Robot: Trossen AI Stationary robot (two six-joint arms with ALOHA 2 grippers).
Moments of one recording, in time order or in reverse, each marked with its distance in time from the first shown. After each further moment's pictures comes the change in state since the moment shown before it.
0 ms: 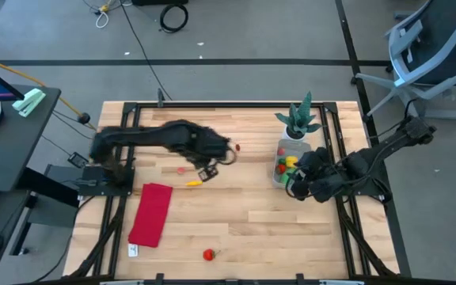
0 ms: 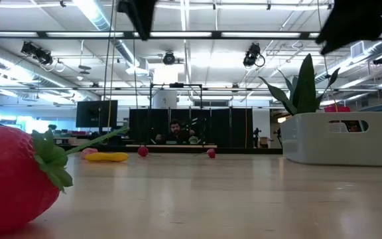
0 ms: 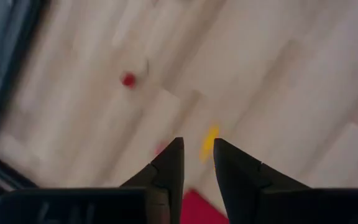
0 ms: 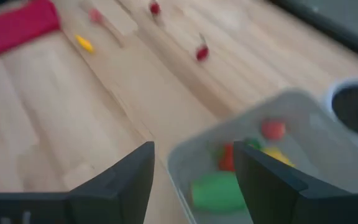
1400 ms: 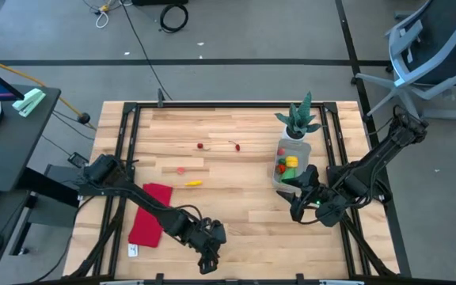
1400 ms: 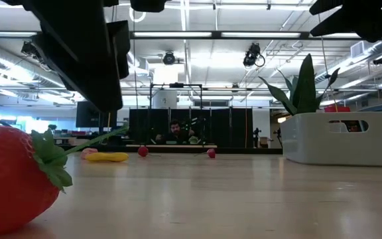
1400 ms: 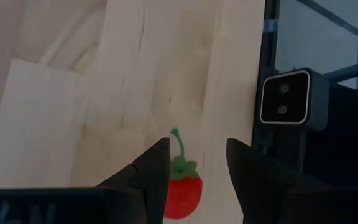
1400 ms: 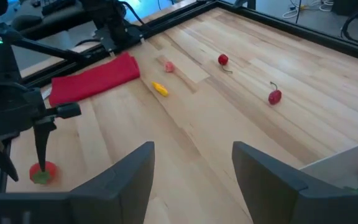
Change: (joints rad) left arm -0.507 0.125 -0.644 1.246 0.229 -0.257; right arm 0.212 0.078 -0.134 0.499 0.241 -0.067
